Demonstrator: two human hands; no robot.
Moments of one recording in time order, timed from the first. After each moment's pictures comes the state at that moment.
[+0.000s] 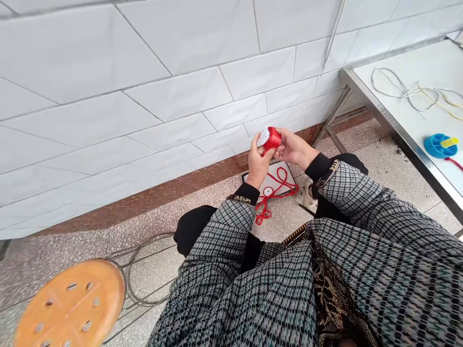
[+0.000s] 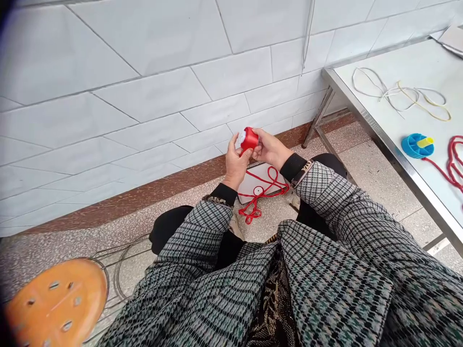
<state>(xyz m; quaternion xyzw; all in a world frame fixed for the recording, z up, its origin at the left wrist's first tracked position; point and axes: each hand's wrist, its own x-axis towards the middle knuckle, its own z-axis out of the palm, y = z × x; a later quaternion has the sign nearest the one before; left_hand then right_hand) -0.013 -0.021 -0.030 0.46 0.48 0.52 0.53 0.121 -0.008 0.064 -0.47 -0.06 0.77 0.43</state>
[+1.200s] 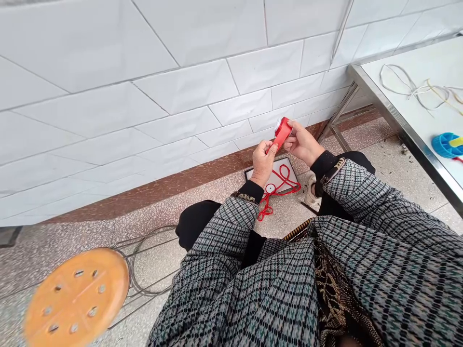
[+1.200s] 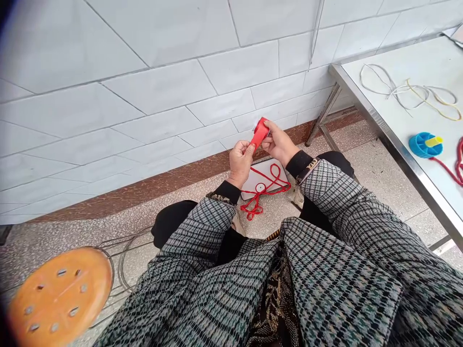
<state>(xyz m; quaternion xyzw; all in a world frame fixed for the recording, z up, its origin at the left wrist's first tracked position) -0.006 -0.036 -0.020 0.51 0.48 0.53 0.48 0.130 -0.011 0.063 -0.43 -0.06 0.73 0.53</state>
